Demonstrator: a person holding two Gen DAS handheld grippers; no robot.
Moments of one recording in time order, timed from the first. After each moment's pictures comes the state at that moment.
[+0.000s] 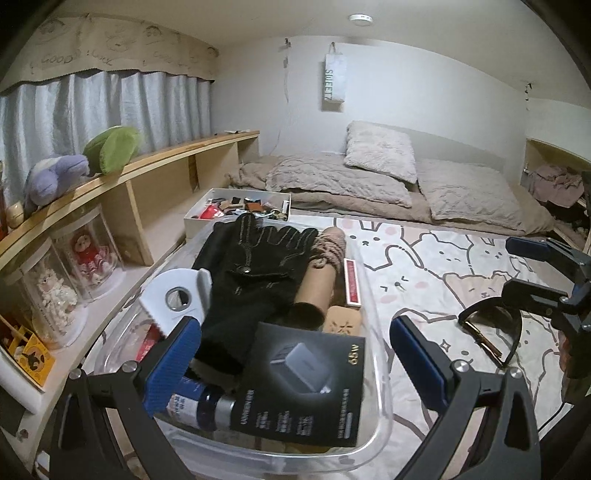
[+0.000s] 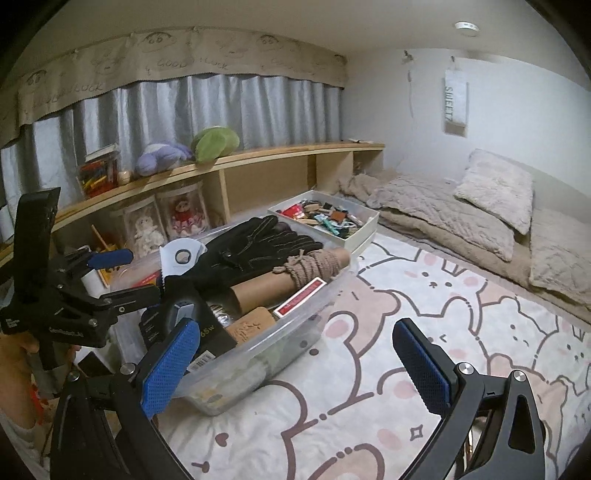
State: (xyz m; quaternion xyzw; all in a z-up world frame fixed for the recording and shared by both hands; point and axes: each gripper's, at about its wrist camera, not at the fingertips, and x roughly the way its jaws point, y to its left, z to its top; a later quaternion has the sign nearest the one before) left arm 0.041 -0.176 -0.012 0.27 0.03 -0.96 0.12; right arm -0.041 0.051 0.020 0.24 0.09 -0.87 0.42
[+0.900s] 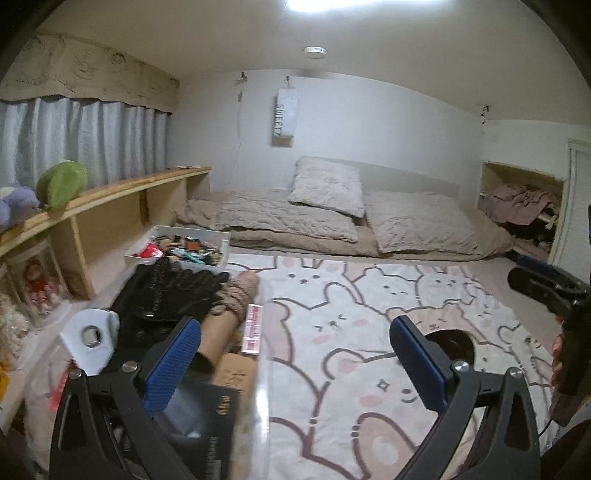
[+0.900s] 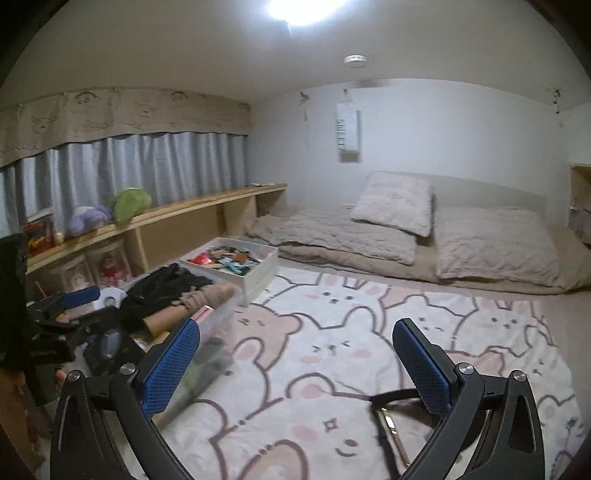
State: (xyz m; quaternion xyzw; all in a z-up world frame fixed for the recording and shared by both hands) left arm 0.013 -0.097 0.001 0.20 0.05 -0.98 0.03; right arm -0.040 0.174 0.031 0.18 0.02 -0.95 0.27
